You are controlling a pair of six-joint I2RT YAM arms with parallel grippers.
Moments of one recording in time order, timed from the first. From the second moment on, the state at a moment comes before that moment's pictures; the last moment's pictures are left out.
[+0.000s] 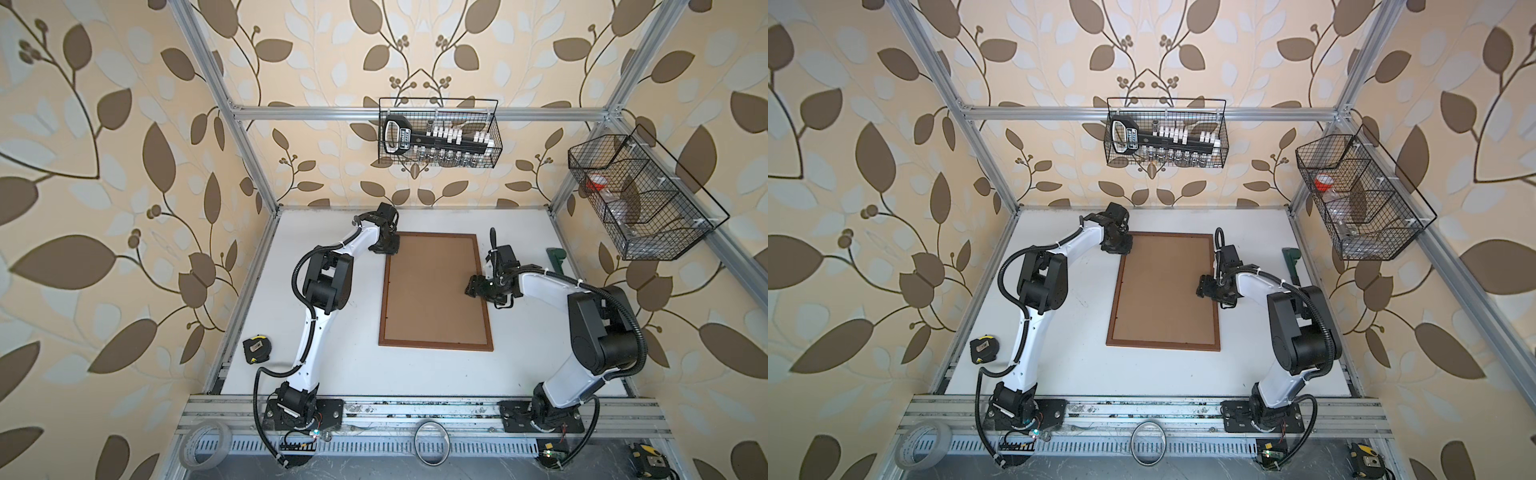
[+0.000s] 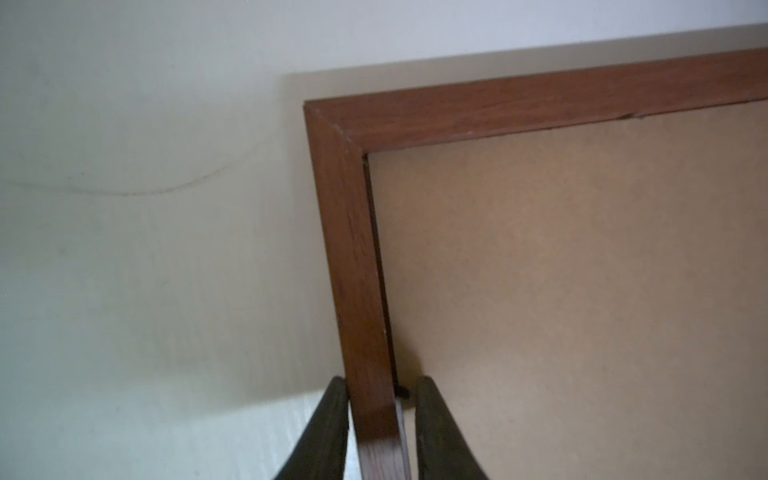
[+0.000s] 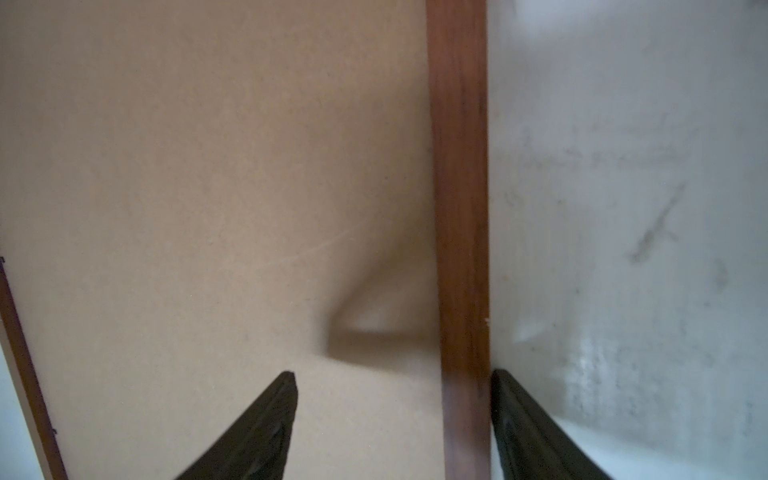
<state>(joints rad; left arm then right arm) -0.35 2.42 2.06 -0.78 0.07 -0.22 0.18 1.68 0.94 -0.44 -0.16 0.41</state>
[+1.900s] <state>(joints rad) -0.31 1.90 1.23 -0.42 0.18 -0.63 0.00 2.20 1.67 -0.60 -0.15 0.28</state>
